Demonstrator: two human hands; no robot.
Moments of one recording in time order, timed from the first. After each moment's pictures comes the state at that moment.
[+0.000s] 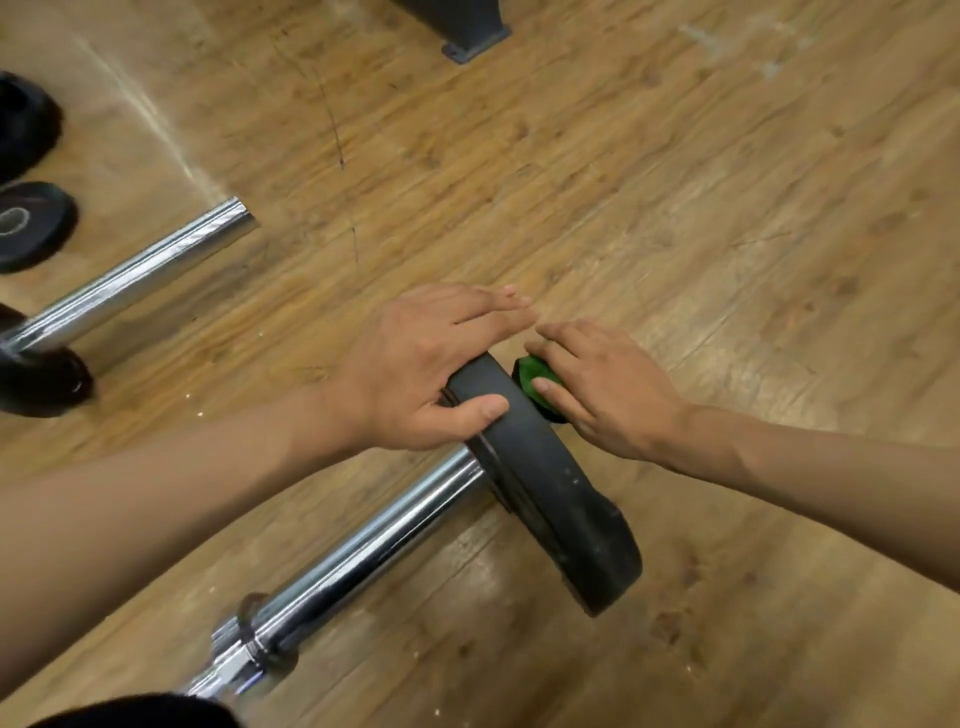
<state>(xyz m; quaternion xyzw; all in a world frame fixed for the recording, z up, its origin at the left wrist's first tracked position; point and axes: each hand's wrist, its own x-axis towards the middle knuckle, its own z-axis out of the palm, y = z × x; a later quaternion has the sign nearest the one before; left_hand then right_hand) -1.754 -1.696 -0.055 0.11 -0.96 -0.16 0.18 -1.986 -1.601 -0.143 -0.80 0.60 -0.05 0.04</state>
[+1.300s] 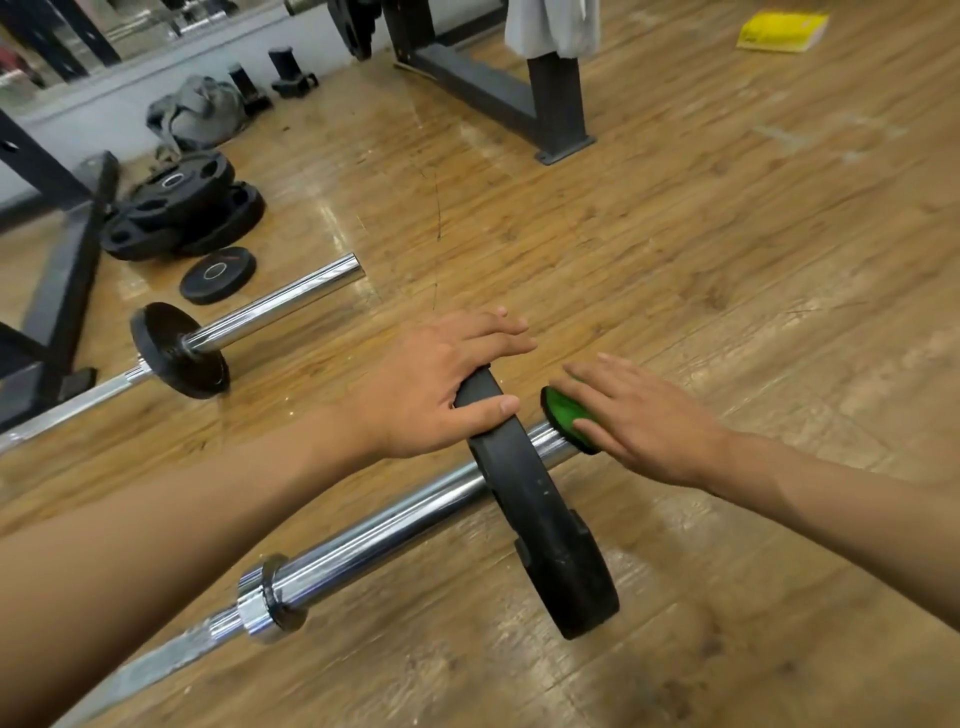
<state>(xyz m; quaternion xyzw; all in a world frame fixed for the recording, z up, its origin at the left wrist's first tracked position) -1.763 -1.632 -0.034 0.26 -0.95 -0.11 0.13 -2.026 -1.582 -0.156 -0.86 0.50 -0.07 -0.01</state>
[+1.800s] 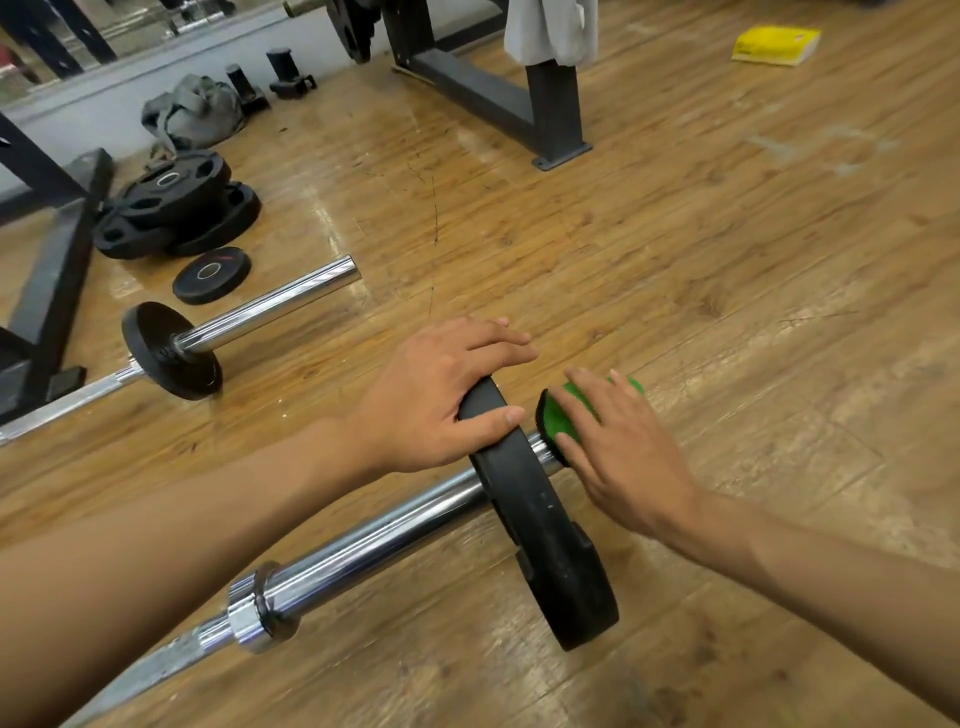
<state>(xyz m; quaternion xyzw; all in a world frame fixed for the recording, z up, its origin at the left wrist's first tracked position) -1.768 -1.623 -0.037 0.27 -0.95 -0.09 0.15 -1.987 -1.553 -0.160 -0.79 0.60 -0.14 0.03</state>
